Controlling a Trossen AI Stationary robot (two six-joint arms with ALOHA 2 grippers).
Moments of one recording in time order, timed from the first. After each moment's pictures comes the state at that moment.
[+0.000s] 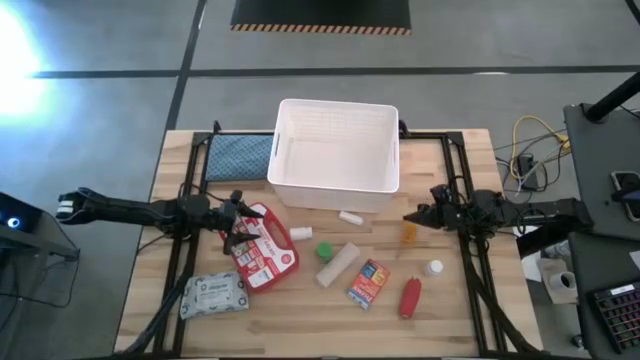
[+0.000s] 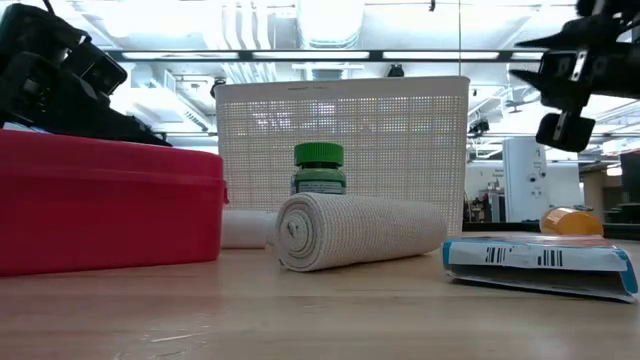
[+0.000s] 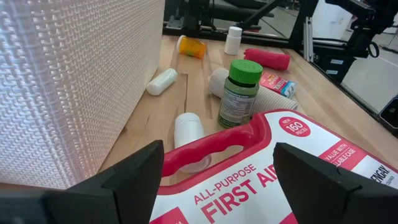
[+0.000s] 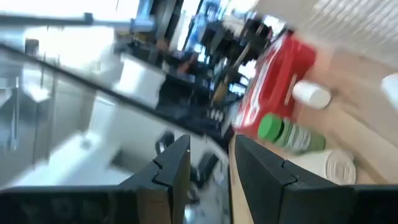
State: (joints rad) left arm -0.01 0.43 0.01 0.13 0.05 -0.11; right arm 0.03 0.14 0.01 0.23 -0.06 1.22
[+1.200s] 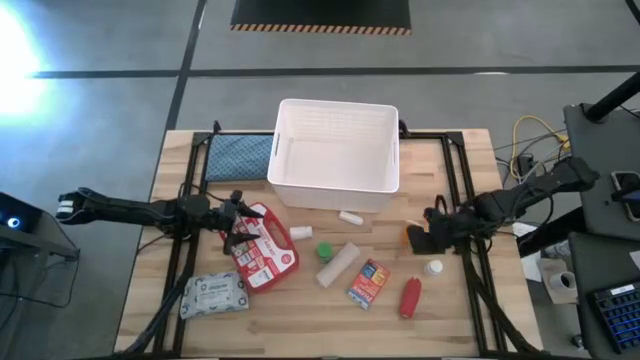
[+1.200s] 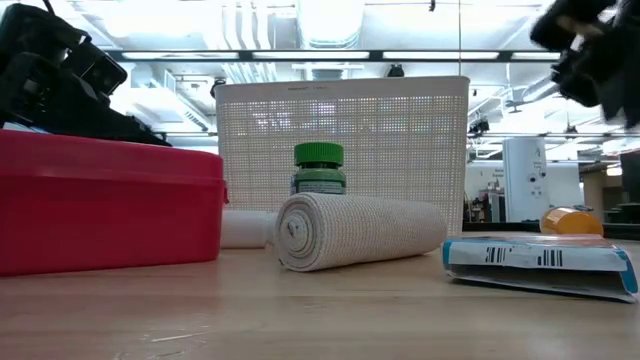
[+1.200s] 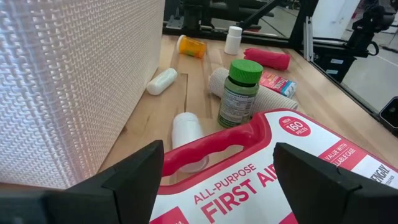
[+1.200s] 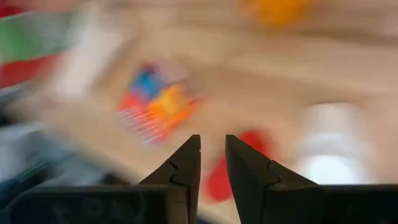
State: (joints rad) left arm -0.01 0.43 0.01 0.13 0.05 -0.11; right arm 0.39 0.88 0.64 -0.81 -0.03 1.93
